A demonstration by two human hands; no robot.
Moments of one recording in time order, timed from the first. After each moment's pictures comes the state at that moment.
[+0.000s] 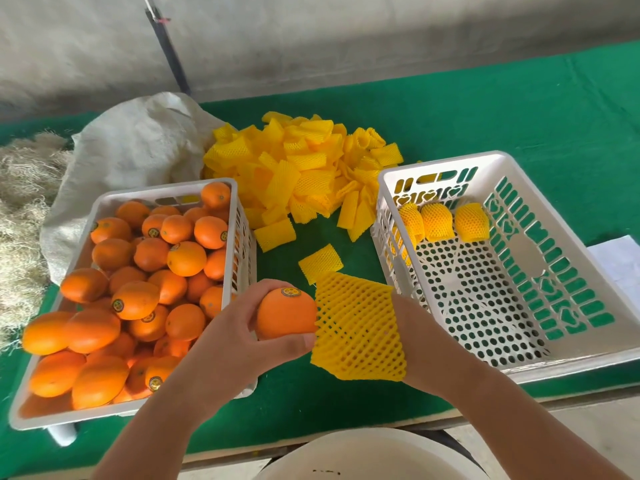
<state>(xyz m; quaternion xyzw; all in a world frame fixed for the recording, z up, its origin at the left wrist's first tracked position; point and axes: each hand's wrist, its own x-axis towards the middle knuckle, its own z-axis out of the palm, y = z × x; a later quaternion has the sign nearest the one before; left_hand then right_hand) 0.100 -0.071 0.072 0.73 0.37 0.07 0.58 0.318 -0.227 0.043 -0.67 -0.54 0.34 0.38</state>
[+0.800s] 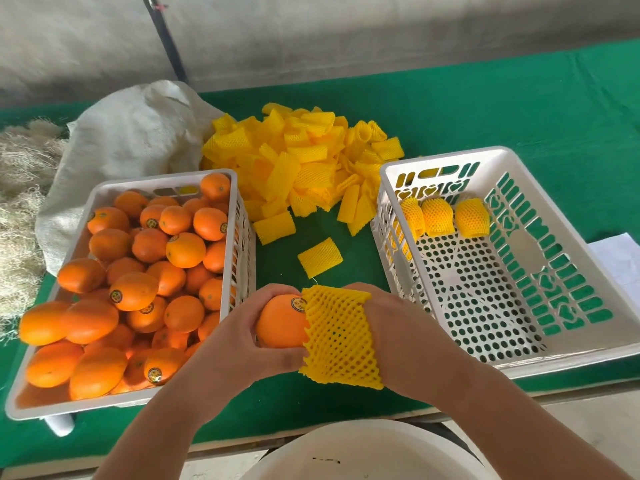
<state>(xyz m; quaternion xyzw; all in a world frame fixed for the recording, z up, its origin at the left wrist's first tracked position) 0.092 -0.076 0.056 0.67 0.35 0.05 0.65 0.299 -0.221 0.050 -0.74 -0.58 0.26 0.21</state>
